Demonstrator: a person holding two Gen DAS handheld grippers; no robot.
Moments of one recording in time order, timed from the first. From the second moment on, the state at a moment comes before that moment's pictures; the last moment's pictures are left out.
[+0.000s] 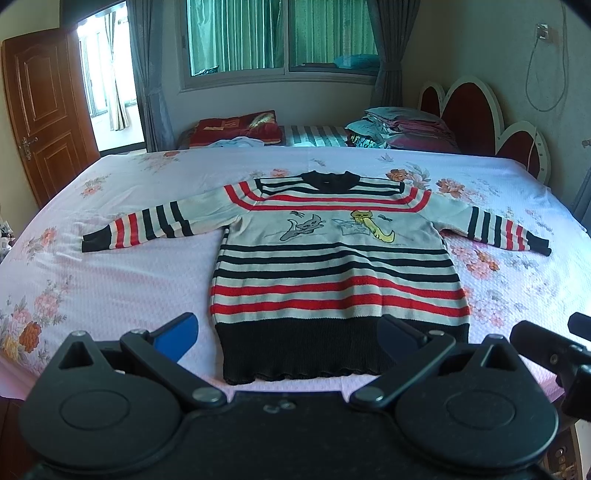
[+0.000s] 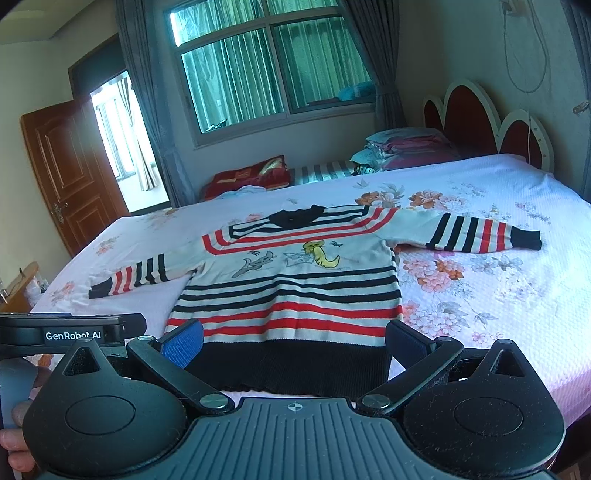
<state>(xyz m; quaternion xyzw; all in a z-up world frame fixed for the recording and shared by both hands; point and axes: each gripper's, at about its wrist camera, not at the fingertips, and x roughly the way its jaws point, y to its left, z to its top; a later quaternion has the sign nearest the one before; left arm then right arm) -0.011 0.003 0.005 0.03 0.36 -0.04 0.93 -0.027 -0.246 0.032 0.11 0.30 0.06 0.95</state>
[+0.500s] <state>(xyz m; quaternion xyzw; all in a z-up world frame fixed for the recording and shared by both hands) -0.003 0.007 0.001 0.03 0.36 -0.03 0.93 -0.016 -0.242 0.027 0.12 0.31 0.05 0.94</state>
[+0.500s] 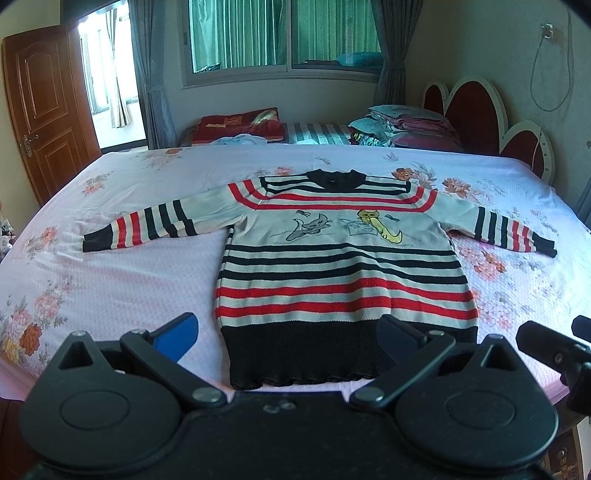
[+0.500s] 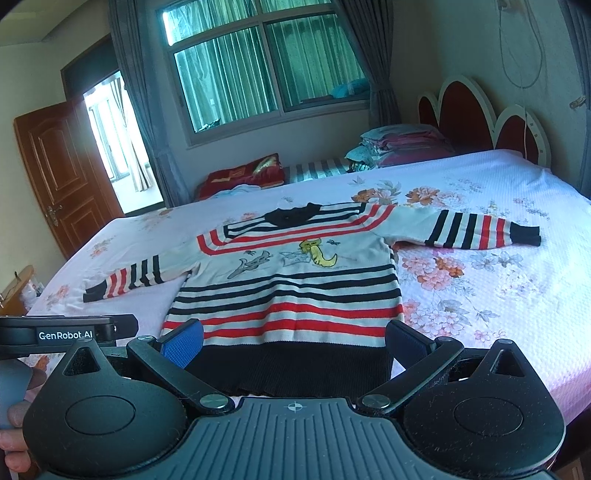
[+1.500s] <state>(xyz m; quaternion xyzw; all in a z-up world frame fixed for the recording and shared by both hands) 0.070 0.020 -0.016 0.04 0.39 -0.03 0.92 0.036 -0.238 0.007 0.12 0.32 0.01 0.94</state>
